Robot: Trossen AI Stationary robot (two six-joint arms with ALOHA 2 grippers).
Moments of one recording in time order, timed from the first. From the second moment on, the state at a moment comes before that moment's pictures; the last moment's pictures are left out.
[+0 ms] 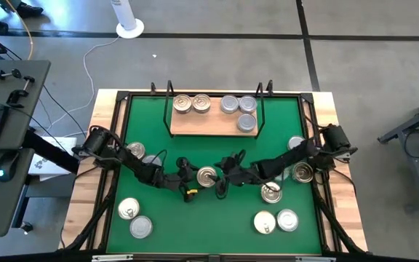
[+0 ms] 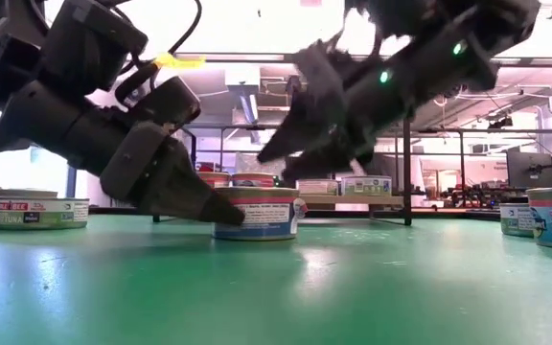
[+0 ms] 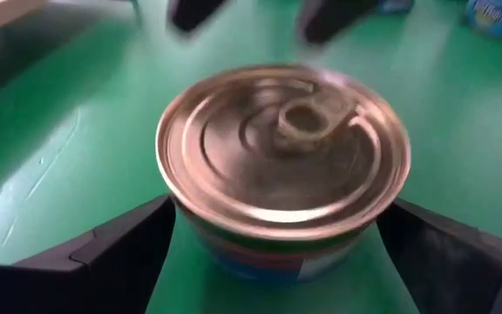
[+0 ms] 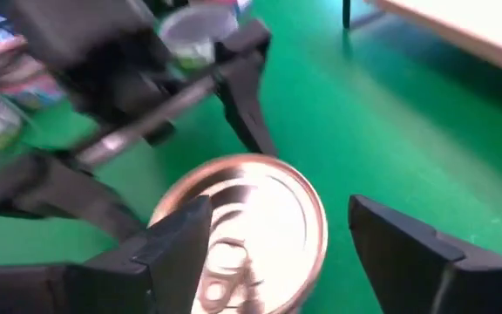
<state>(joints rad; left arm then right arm) -0.36 1.91 0.54 0.85 -0.50 -0.28 0.27 1.86 0.88 0.39 0.47 0.55</state>
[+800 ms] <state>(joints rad) -0.36 2.09 0.61 1.11 -0.58 -0.16 0.23 1.98 0.88 0.48 0.37 0.62</state>
